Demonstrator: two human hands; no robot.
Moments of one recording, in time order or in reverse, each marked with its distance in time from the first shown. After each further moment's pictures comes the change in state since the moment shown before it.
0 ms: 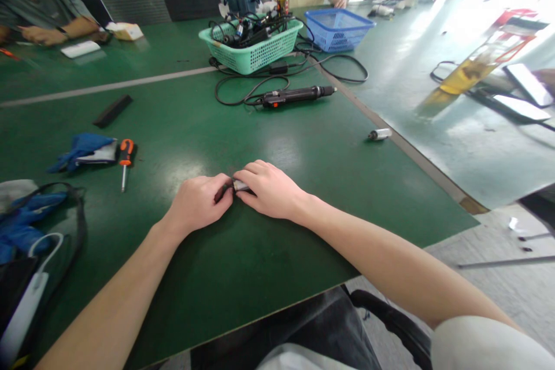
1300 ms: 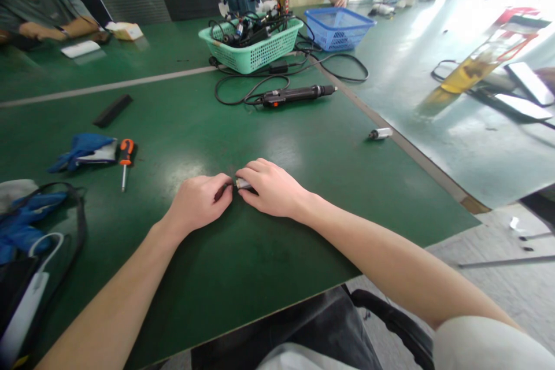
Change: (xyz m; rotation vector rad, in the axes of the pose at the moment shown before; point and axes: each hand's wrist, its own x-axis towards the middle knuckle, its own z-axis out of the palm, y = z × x) left_hand 0.000 -0.002 0.002 -0.017 -0.006 -0.020; right_hand -0.001 0.002 -0.001 -0.001 -0.002 0.037
